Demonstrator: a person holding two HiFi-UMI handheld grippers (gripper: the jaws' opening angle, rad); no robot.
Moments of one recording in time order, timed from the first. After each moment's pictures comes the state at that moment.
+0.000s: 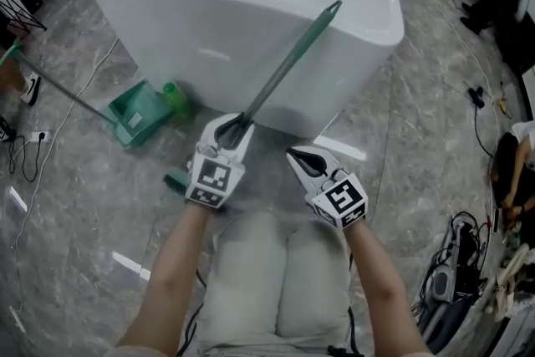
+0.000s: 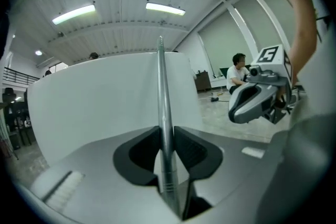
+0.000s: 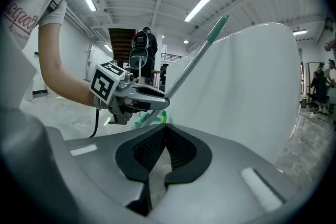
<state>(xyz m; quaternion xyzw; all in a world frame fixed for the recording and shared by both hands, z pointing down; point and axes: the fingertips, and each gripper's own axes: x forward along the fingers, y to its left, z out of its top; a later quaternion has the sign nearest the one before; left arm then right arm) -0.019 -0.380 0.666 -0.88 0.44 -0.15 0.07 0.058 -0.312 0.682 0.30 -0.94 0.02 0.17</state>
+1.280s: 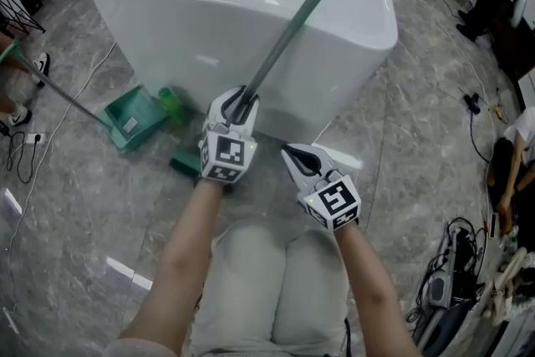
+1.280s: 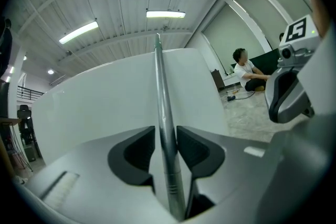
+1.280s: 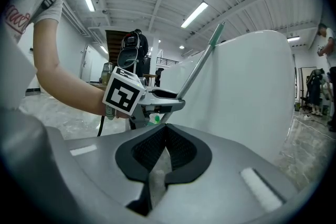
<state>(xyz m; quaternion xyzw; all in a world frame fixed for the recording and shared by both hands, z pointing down) -0.004 -0.445 0.650 -0.85 0.50 -0.13 0.13 0.059 -0.327 0.669 0.34 -0.93 0.00 0.14</state>
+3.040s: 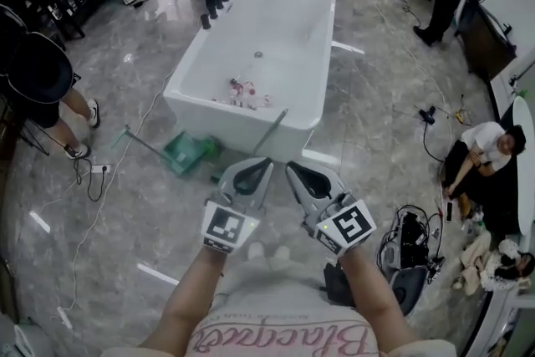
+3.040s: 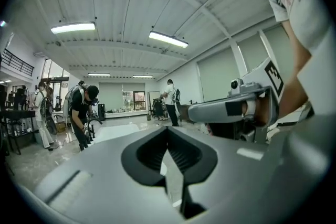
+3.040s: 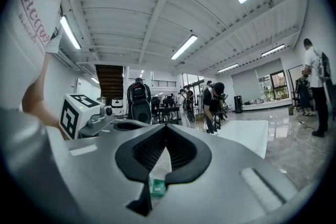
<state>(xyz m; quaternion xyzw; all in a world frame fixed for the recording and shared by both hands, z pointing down) 0.028 -0.226 0.156 -0.92 0.39 -0.06 0.03 0.056 -0.207 0.136 0.37 -0.93 0.04 0.02</state>
